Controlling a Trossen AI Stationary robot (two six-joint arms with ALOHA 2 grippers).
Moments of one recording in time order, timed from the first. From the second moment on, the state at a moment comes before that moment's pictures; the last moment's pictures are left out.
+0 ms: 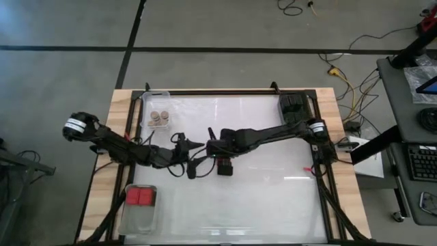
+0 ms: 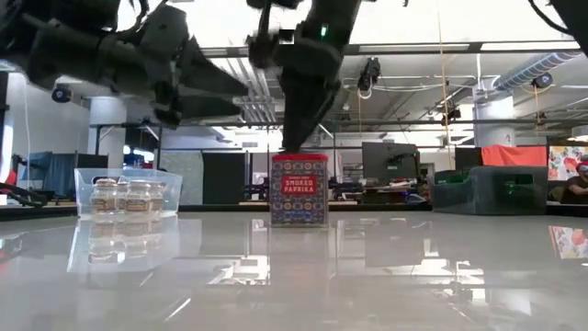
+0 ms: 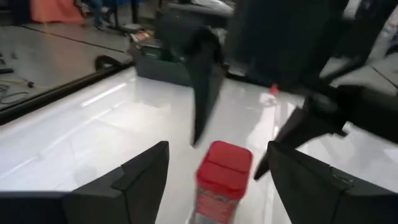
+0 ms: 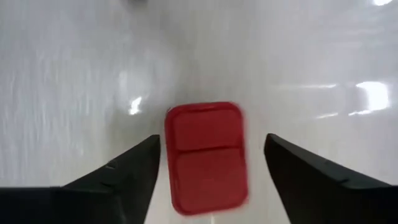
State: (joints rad) left arm -0.27 1.40 0.39 0.80 -0.58 -0.26; right arm 0.09 2.08 1.77 -0.92 0.15 0.12
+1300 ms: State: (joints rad) left arm -0.03 1.80 1.15 -0.22 -0.07 0.01; right arm 0.42 1.48 1.01 -0.95 0.61 1.03
